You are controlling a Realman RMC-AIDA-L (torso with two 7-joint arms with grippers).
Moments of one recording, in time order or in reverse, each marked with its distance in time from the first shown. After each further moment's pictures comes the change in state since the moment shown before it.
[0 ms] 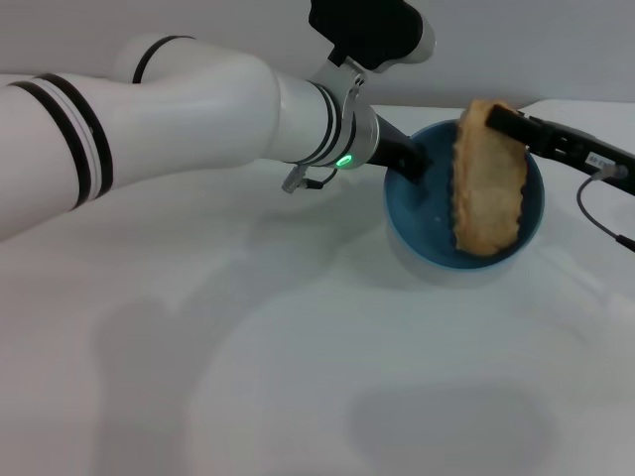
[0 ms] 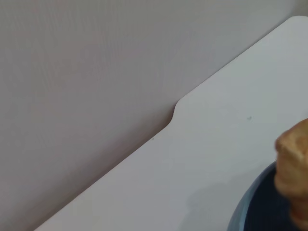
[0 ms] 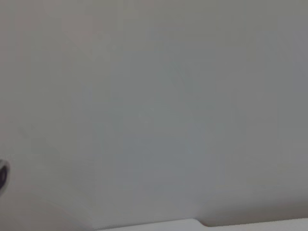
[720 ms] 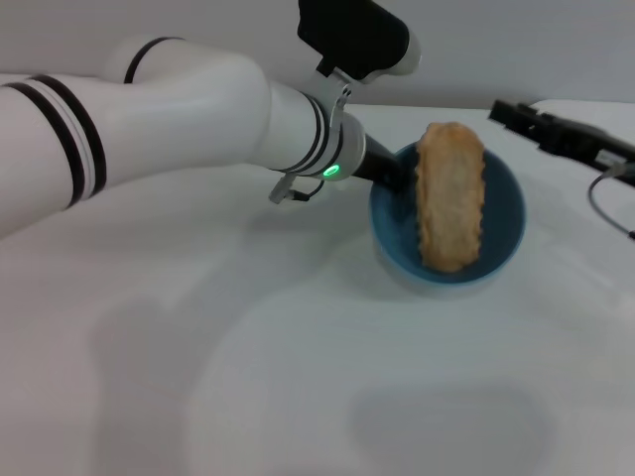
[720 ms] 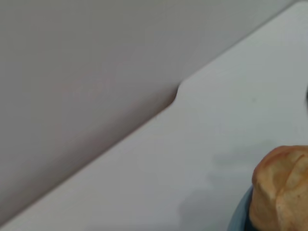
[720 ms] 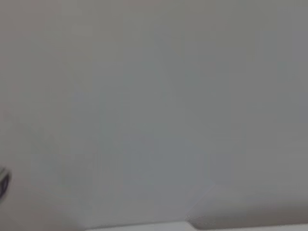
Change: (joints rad) left arm 0.005 0.004 -0.016 -0.015 -0.002 0.063 -0.001; right arm -0.023 -0.003 -0.021 -0.048 0.010 0.013 -0.015
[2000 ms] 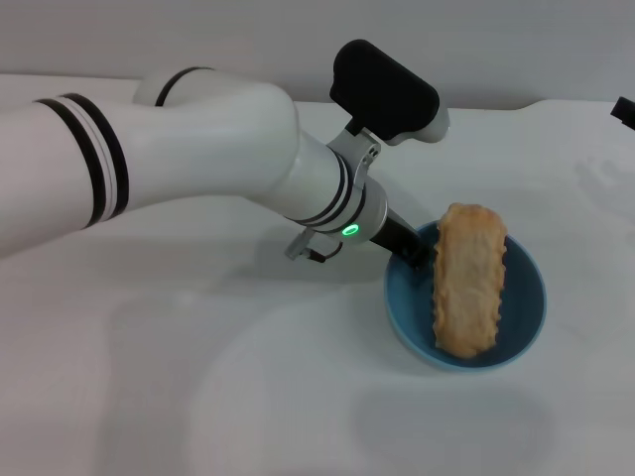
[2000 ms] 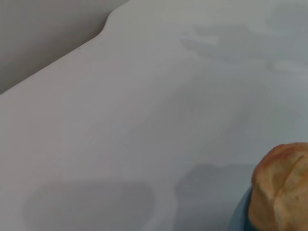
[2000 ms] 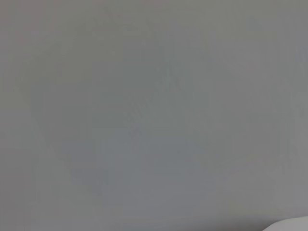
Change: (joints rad) left arm -0.025 -0.004 0.168 -0.009 -0.191 0.088 0.011; right arm -0.104 -0.009 0.103 -0.172 -0.112 0.163 0.076
